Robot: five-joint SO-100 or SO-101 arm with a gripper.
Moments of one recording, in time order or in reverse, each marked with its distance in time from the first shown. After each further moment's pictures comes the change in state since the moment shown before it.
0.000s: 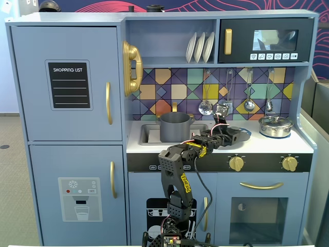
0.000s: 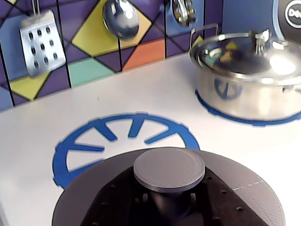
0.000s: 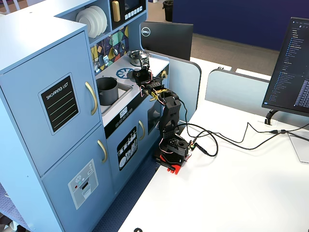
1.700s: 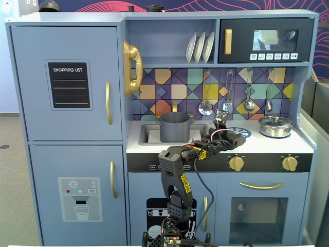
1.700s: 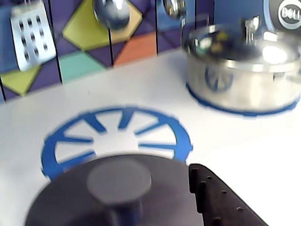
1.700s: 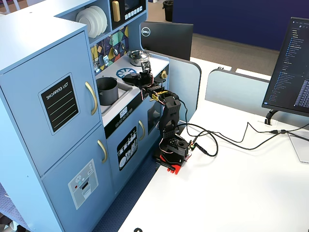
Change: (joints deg) arm 1.0 0.9 6.2 -9.1 -0.1
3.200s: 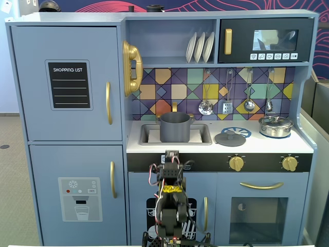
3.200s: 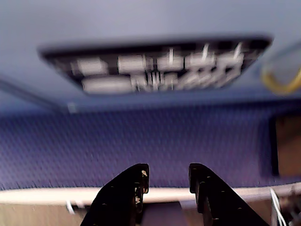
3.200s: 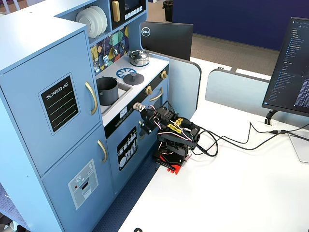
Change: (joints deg) arm -34.9 73.4 45.8 87.4 -1.8
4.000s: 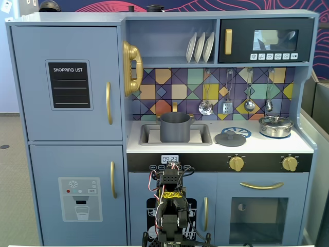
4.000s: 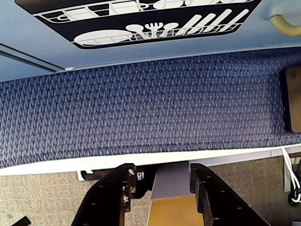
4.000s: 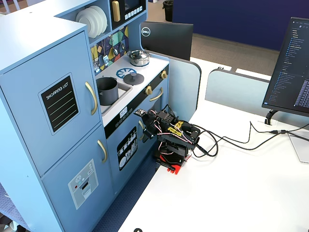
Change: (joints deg) arm -0.8 2.7 5.1 10.1 4.1
